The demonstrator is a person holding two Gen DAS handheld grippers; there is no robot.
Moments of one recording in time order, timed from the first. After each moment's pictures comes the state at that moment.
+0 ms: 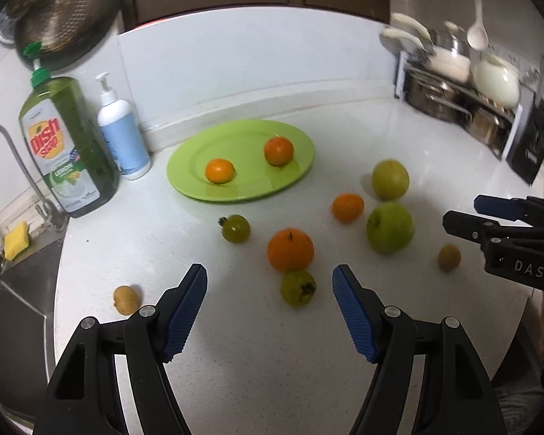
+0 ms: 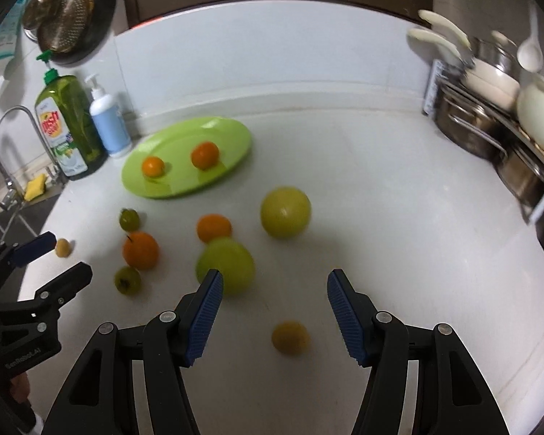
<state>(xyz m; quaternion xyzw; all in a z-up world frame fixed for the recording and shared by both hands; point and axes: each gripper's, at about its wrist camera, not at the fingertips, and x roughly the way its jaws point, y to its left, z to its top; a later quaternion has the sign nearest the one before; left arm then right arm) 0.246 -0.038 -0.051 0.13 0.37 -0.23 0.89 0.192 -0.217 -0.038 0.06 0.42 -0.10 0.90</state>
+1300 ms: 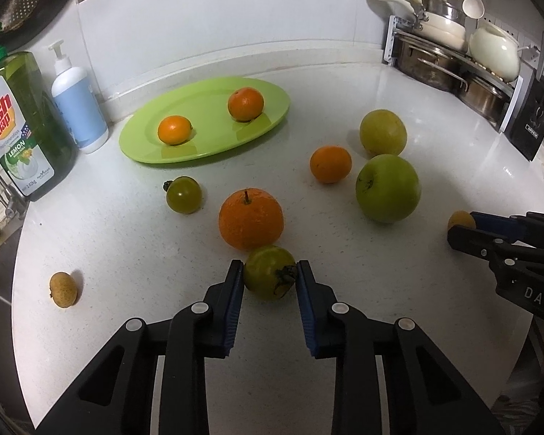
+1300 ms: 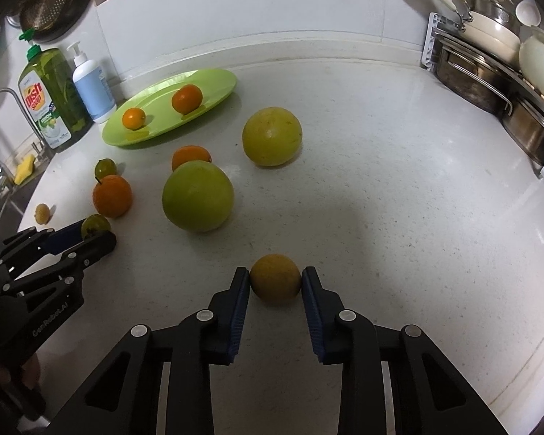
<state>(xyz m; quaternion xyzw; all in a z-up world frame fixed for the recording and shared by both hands) 0.259 -0.064 -0.096 0.14 0.42 -0.25 0.86 0.185 -0.223 -0.081 0.09 0.46 -0.09 0.88</state>
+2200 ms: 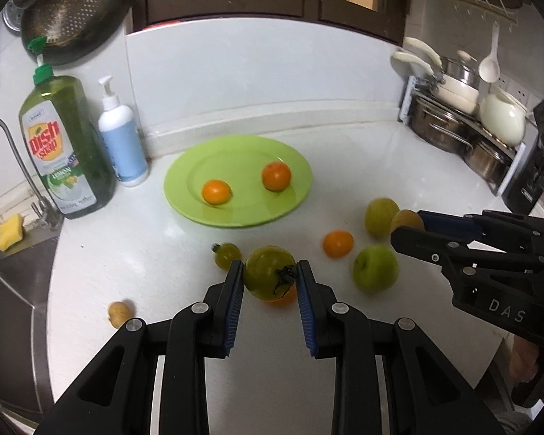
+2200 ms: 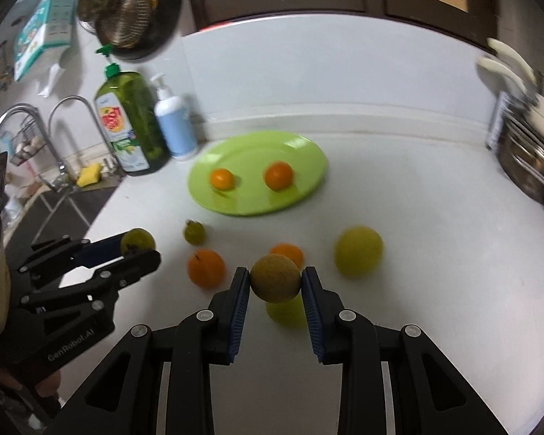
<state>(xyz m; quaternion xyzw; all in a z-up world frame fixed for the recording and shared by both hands) 0.266 -0.041 -0.019 0.07 0.38 -0.22 0.90 0.234 -0.188 -0.005 0.05 0.39 0.05 0.92</state>
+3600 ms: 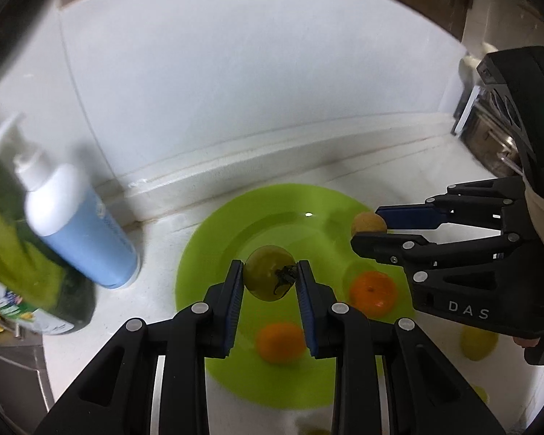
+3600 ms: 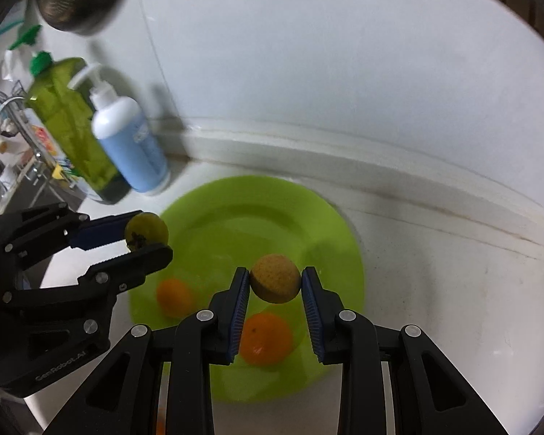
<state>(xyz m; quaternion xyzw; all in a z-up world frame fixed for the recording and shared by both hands) 0.488 -0.070 -0.038 0.09 0.43 -0.22 0.87 0.485 -0.190 -0.034 -0.02 0.49 0.12 0.86</state>
